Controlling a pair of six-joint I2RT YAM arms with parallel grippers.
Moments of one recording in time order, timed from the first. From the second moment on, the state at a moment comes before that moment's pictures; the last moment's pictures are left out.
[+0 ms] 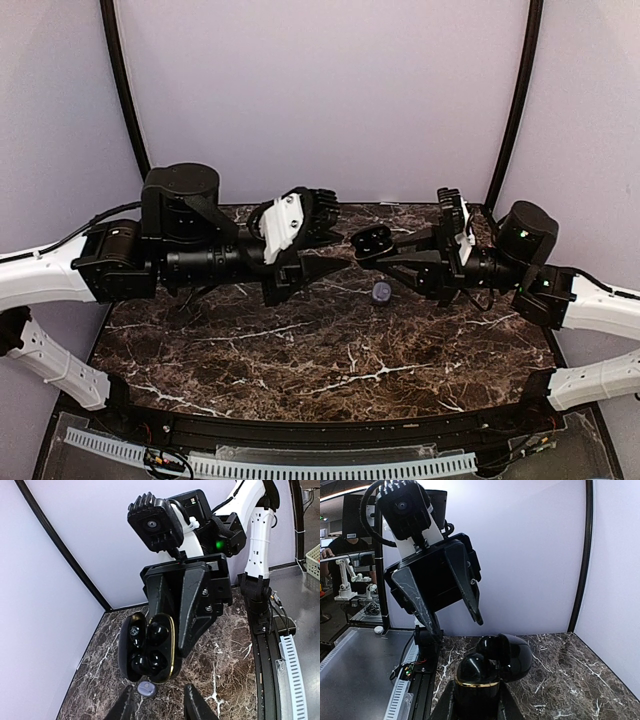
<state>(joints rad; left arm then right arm) -1.30 1.29 1.32 -0.24 -0.06 0.41 0.92 0.97 0.72 0.36 -0.60 -0.01</state>
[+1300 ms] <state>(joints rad) -1.30 1.34 1.32 -0.23 -0.09 0.36 0.95 0.96 0.72 0.33 -0.56 -0.09</state>
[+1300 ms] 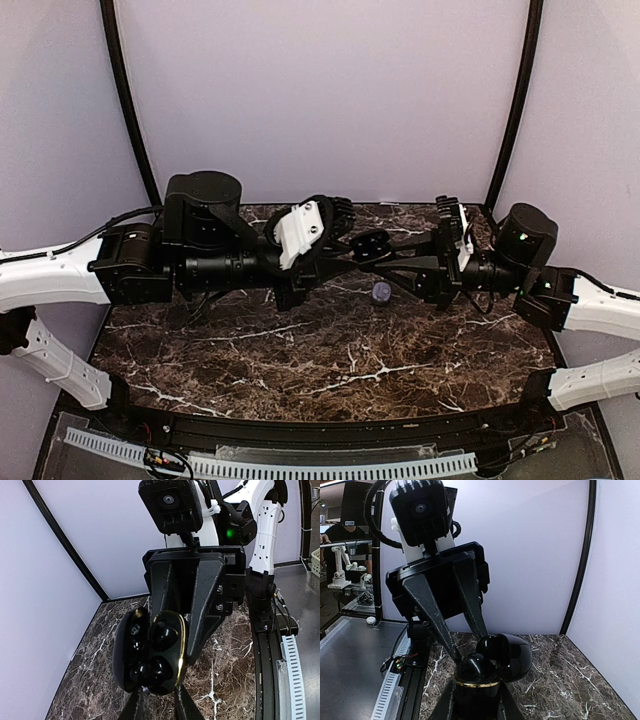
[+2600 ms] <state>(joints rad) -1.25 1.28 1.32 -0.20 -0.17 0.28 0.99 0.93 0.71 0.29 -0.46 -0.13</state>
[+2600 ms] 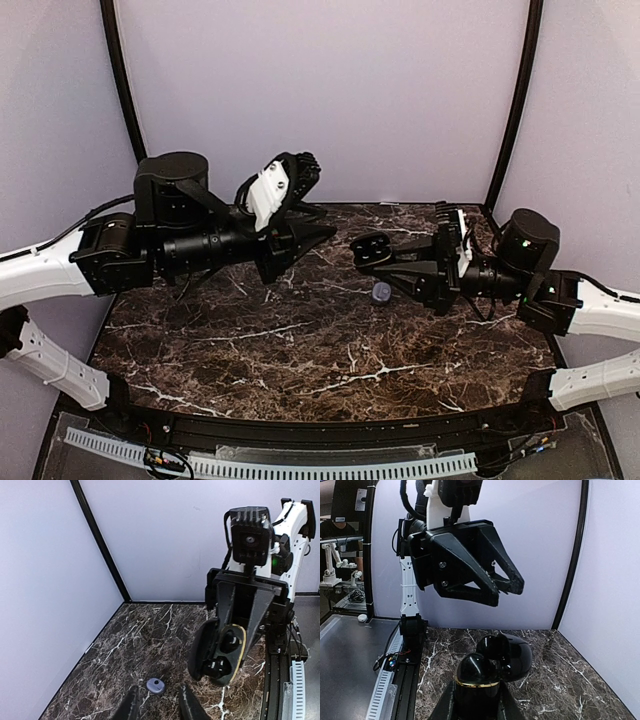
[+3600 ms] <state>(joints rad) -1.24 1.36 1.31 -0.19 -0.03 0.25 0.99 0.93 0.71 0.28 -0.40 -0.14</state>
